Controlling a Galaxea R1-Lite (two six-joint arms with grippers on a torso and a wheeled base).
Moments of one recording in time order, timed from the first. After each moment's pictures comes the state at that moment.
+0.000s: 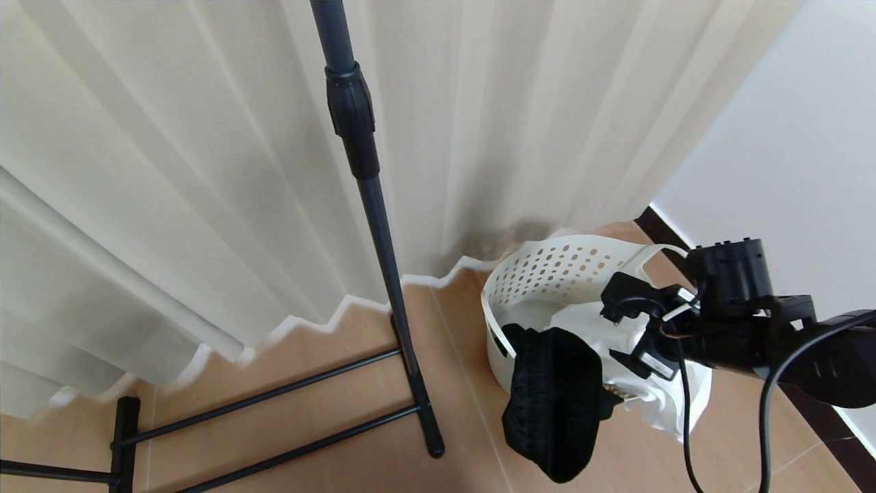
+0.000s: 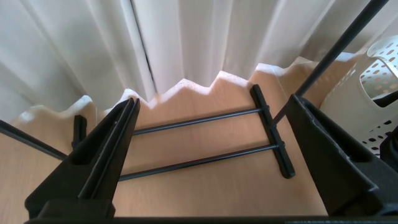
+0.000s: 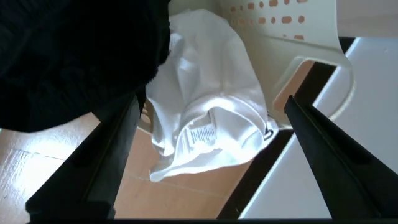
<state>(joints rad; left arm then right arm) 0.00 0.00 0.00 -0.01 0.12 -0.05 0.27 1.79 -0.78 -0.33 -0.18 -0.73</state>
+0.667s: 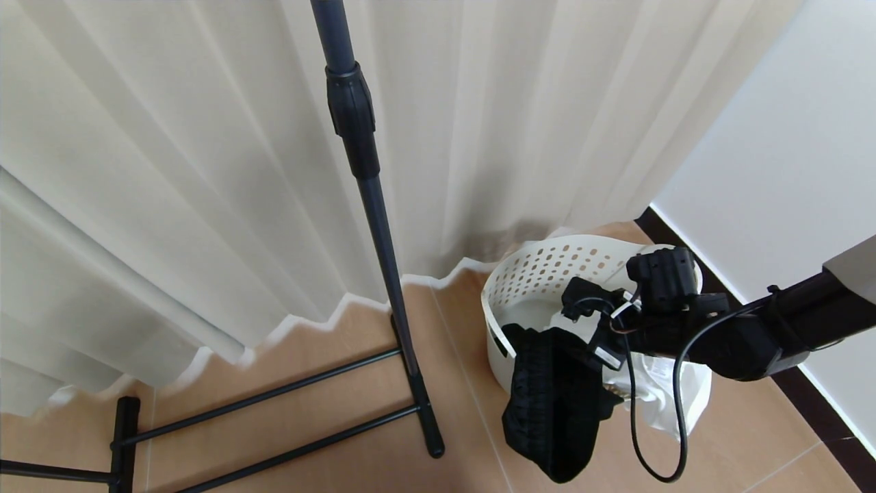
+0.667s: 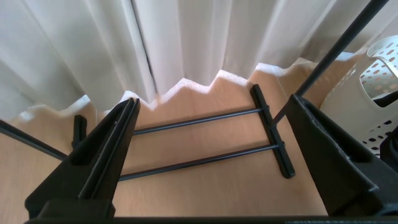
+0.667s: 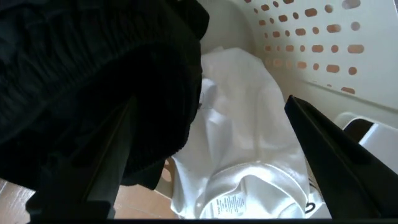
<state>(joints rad) 0.00 0.00 0.00 -0.01 0.12 -0.05 0.27 2.04 -0.92 -0.42 -0.05 -0.72</state>
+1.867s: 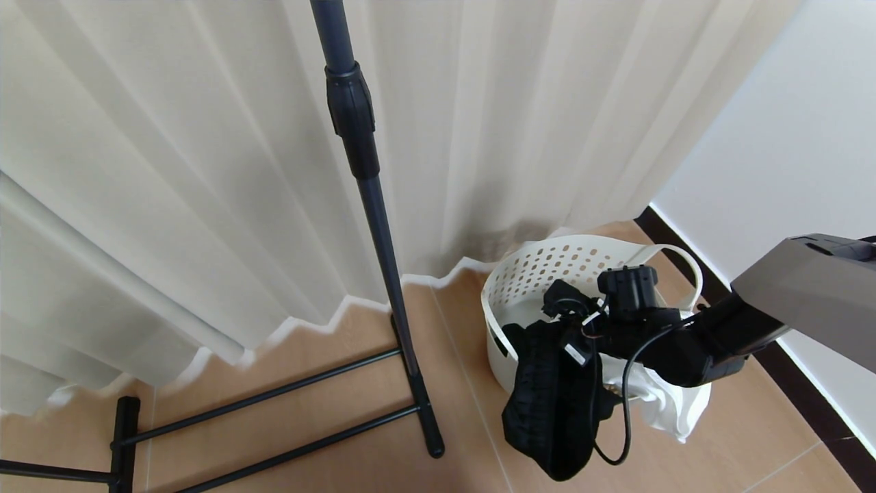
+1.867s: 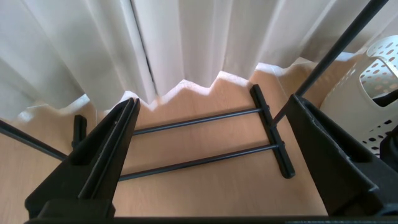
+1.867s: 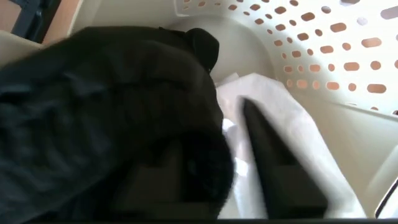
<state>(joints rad) 0.00 0.00 0.00 -0.01 0.12 -0.05 0.27 2.24 -0.99 -0.62 0.01 -0.59</state>
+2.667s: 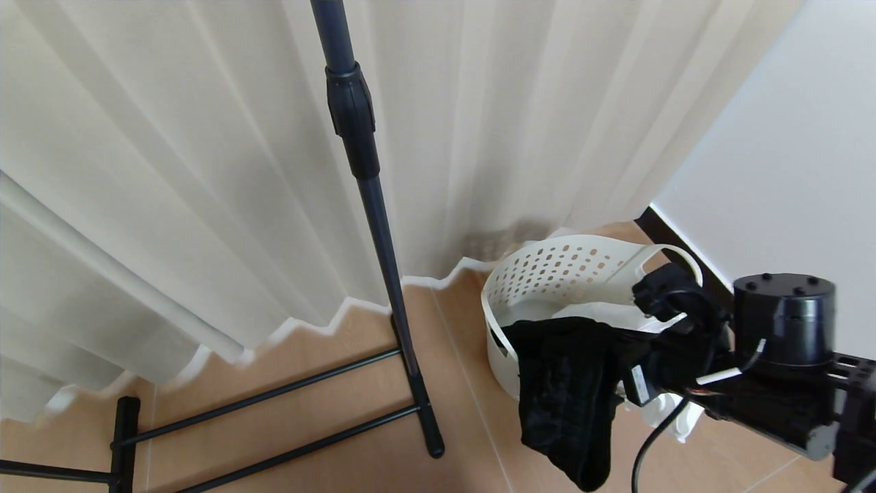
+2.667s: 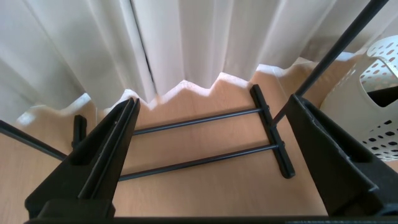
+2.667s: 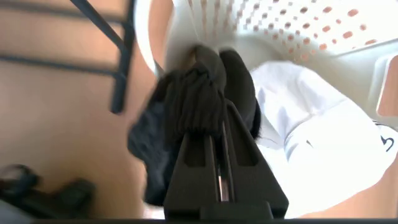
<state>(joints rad) 0.00 0.00 0.00 -0.01 0.12 -0.05 0.48 1.58 -0.48 -0.66 -0.13 -0.09</state>
